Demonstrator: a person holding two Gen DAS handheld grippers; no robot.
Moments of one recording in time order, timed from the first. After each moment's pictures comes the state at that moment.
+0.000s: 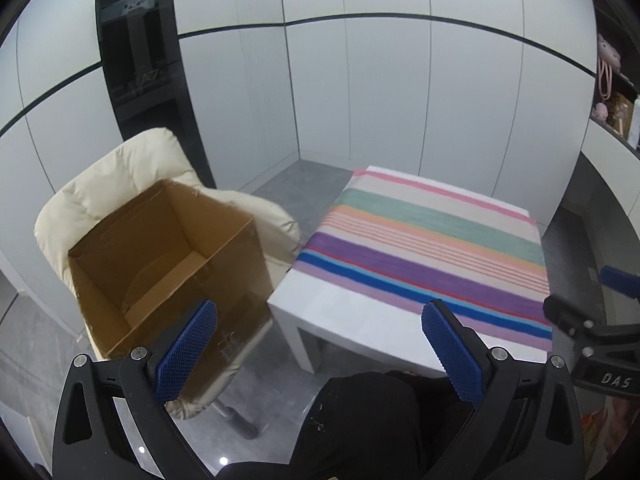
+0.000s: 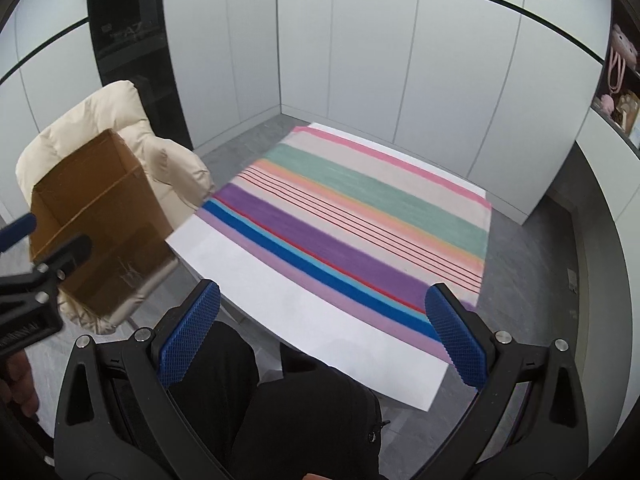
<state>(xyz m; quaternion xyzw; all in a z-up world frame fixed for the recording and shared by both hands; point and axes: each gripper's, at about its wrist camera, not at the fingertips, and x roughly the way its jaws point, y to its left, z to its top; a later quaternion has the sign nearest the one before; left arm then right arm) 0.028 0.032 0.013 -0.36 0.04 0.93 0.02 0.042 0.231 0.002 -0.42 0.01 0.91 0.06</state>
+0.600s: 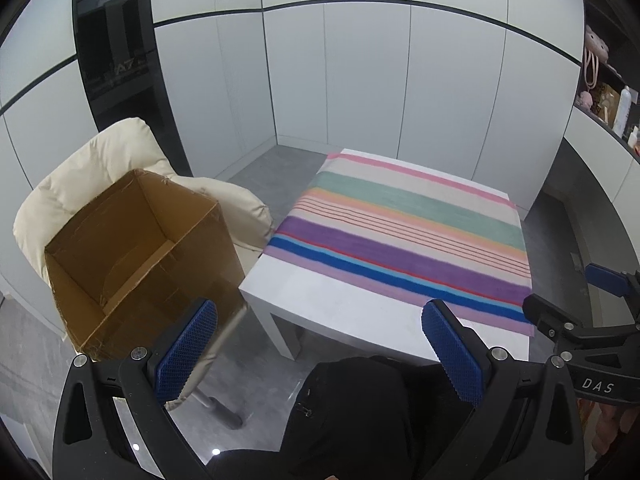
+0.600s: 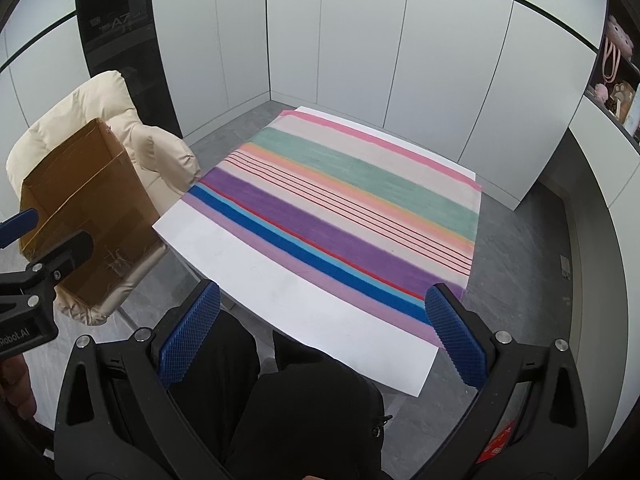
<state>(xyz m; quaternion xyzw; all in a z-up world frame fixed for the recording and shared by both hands) 0.027 0.049 0.003 -0.39 0.04 0.92 0.05 0.045 0.238 -0.008 -0.44 0.01 0.90 0.07</state>
